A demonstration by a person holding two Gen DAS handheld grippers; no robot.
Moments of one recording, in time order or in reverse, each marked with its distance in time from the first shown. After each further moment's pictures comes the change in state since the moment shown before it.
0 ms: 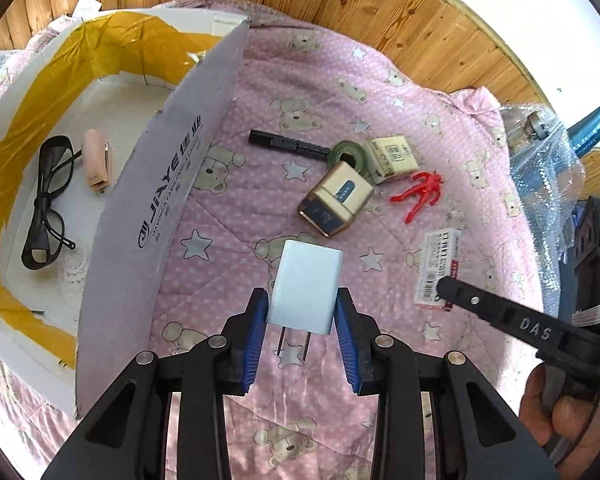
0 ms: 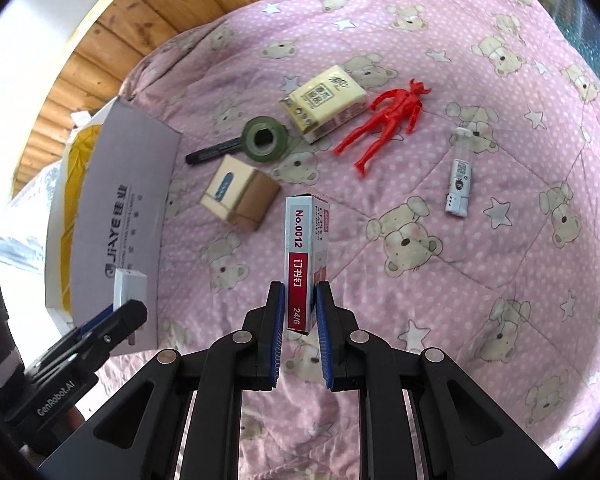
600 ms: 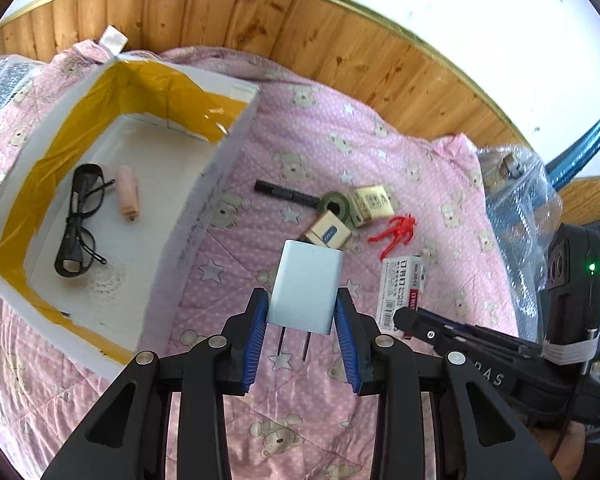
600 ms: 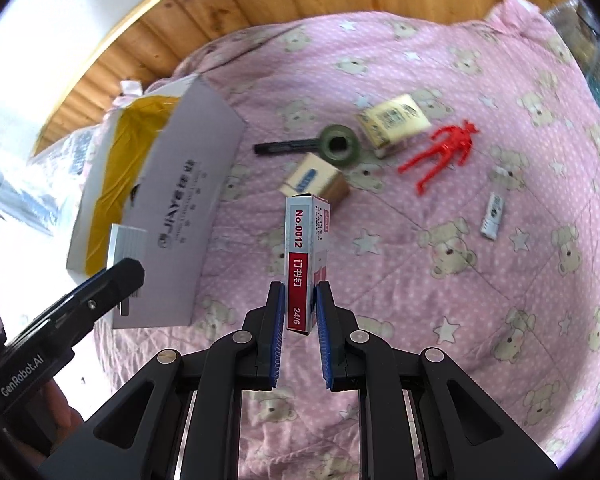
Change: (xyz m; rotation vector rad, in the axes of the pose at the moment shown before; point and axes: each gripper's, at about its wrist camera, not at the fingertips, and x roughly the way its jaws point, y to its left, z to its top) left arm -0.066 0.009 0.002 -0.046 -0.140 -0.044; right arm -0.028 0.063 -0.014 -0.169 -0.023 0.029
